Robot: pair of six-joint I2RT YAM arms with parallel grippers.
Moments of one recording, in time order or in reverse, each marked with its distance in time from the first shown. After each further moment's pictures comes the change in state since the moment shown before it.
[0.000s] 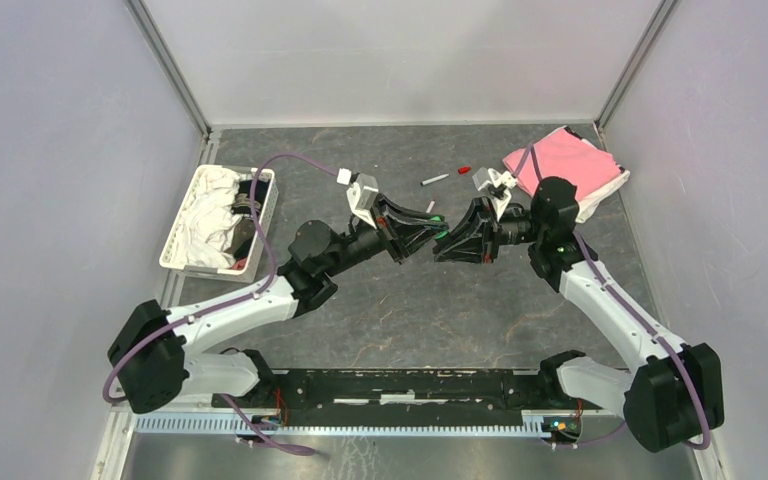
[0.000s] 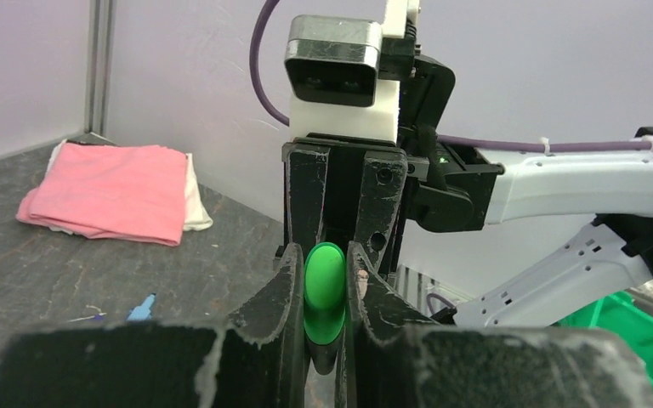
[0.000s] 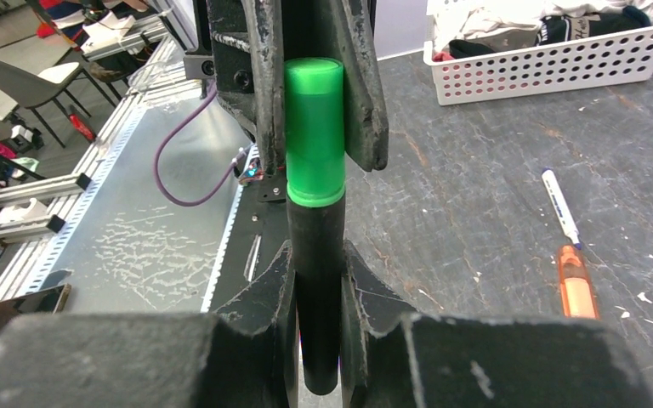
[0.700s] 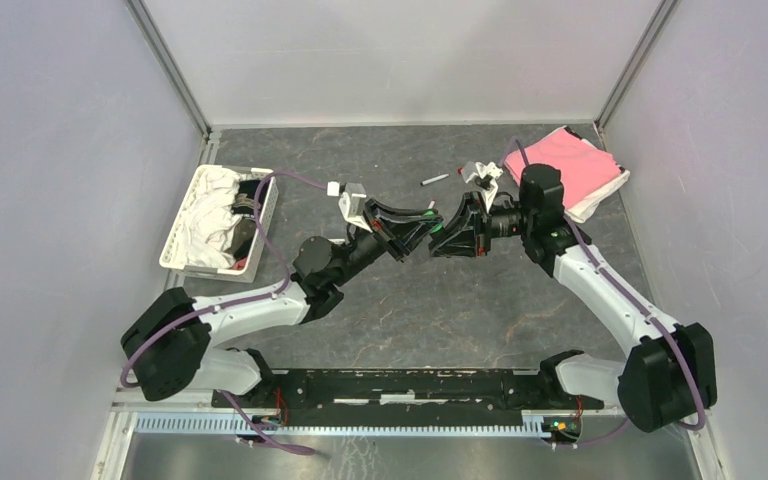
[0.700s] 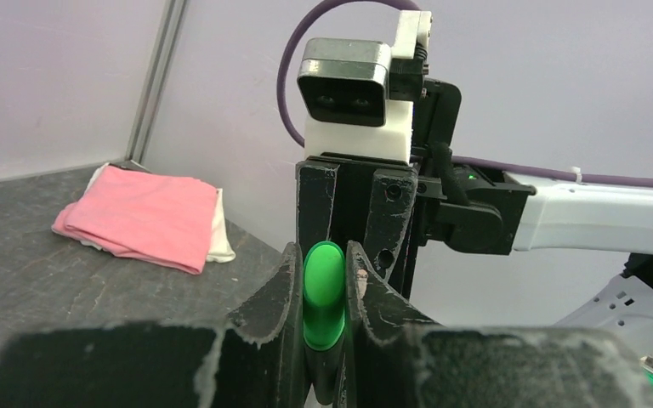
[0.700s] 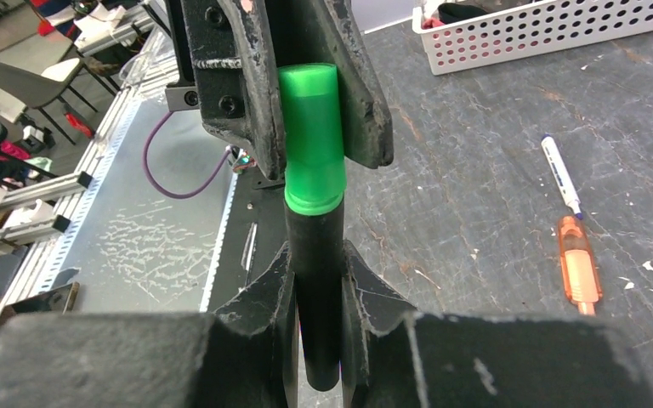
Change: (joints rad) left arm -0.021 0.105 -0.114 0.281 -0.161 -0.048; right arm 0.017 0.096 0.085 -0.165 0.017 -0.090
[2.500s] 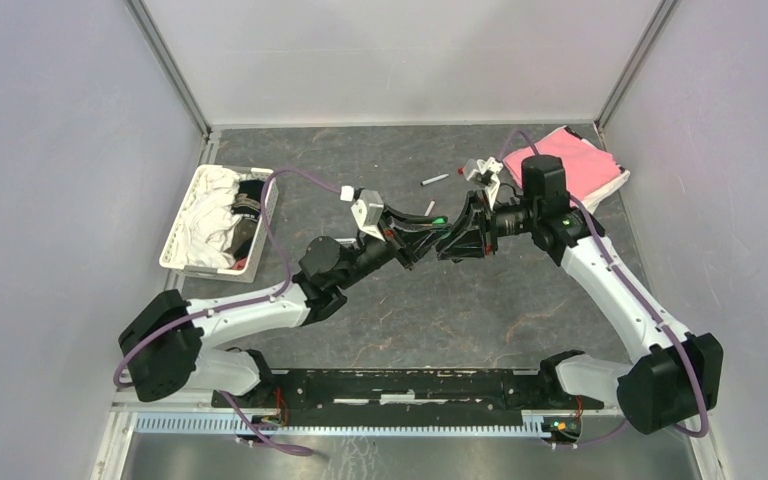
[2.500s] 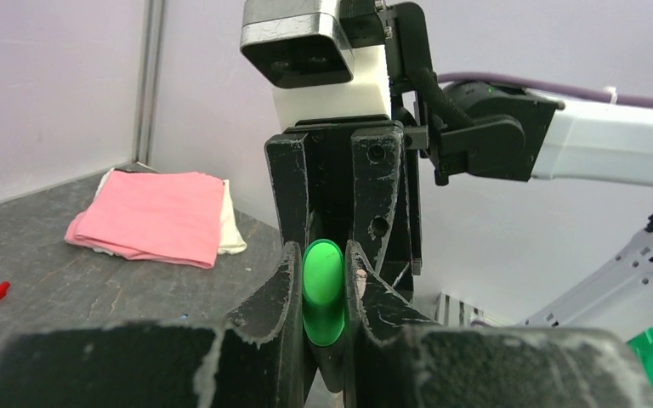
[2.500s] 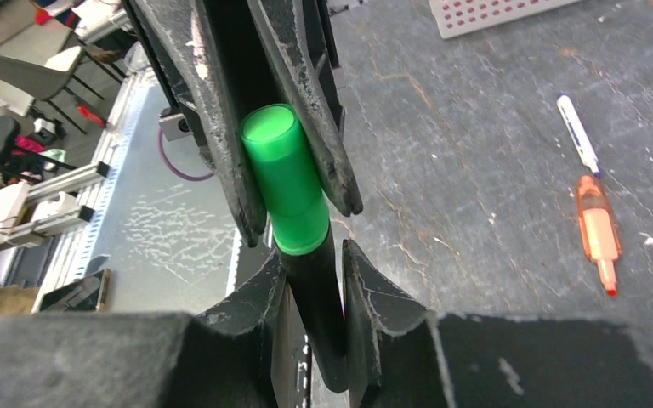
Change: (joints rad) left arm -0.056 -0.012 0.033 -0.123 0.038 0.158; right arm -0.027 -0.008 0.181 -0.520 0.042 -0.267
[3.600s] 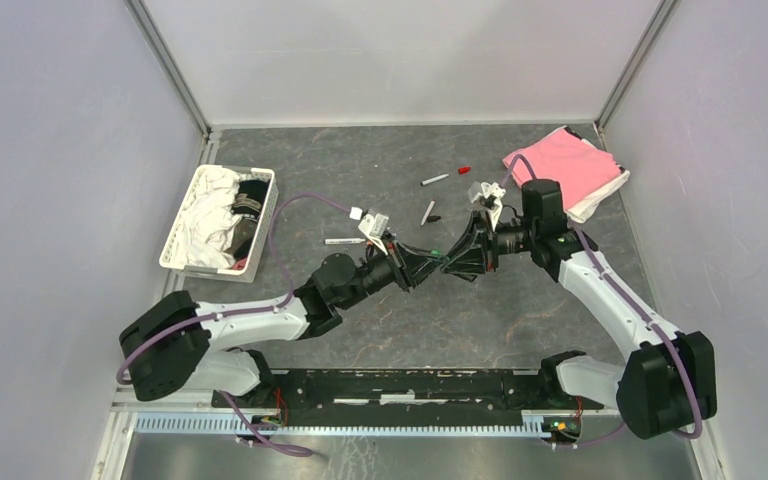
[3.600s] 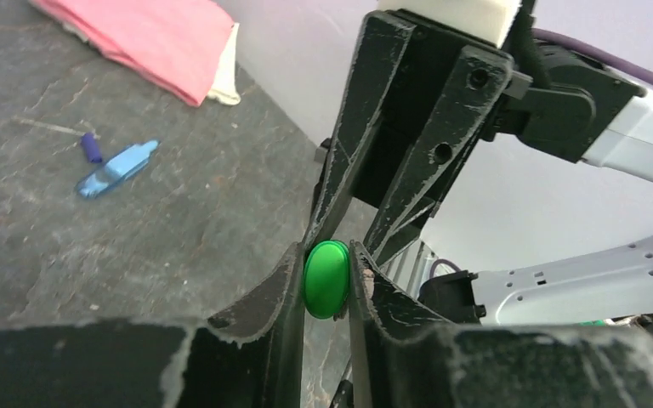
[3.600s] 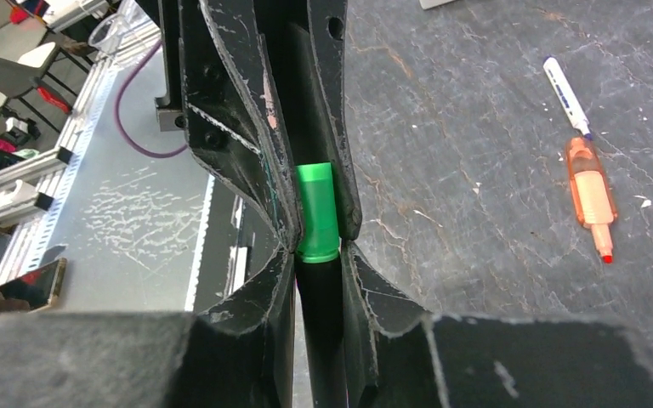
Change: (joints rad) left arm -0.045 -0.029 -0.134 -0.102 -0.152 -0.286; right arm -0.050 -0.026 -0.217 0.141 -0.037 -0.068
